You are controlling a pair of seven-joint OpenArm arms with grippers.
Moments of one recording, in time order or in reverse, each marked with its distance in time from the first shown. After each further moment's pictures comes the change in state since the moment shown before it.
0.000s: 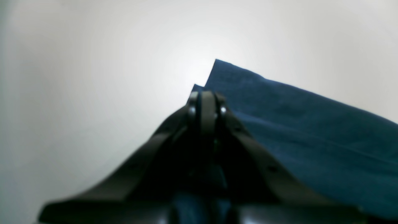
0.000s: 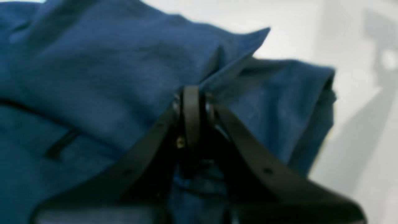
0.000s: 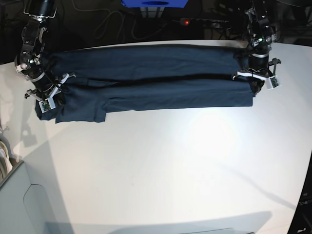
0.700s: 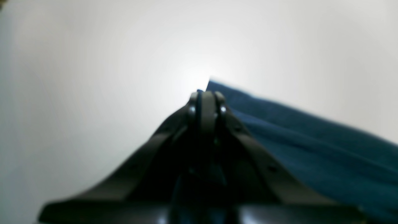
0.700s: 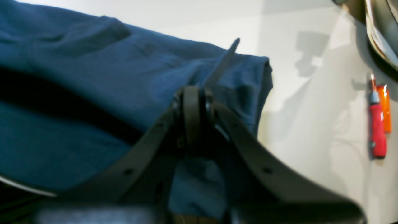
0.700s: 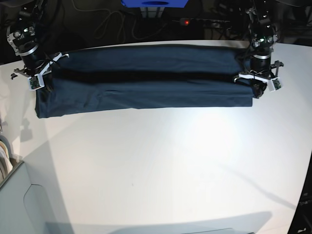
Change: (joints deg) left arm 1.0 0.0 -0.3 4.7 0.0 0.0 0.0; right arm -14.1 -6.2 10.7 18.5 0.5 0.7 0.7
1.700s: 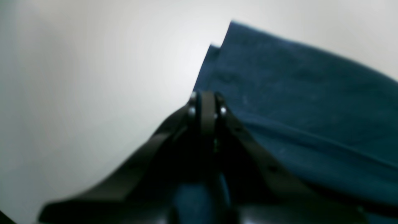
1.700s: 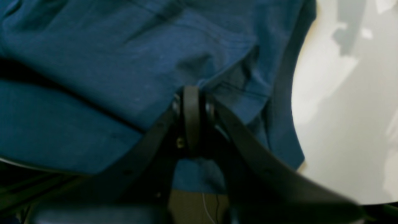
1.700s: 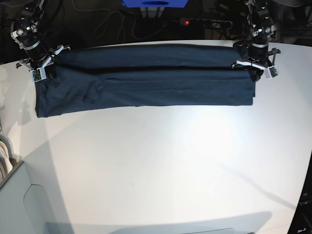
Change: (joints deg) left arm 4.2 0.0 -0.1 -4.4 0.0 -0.1 0.0; right arm -0.6 0.2 0.0 -8.8 0.0 0.0 0.2
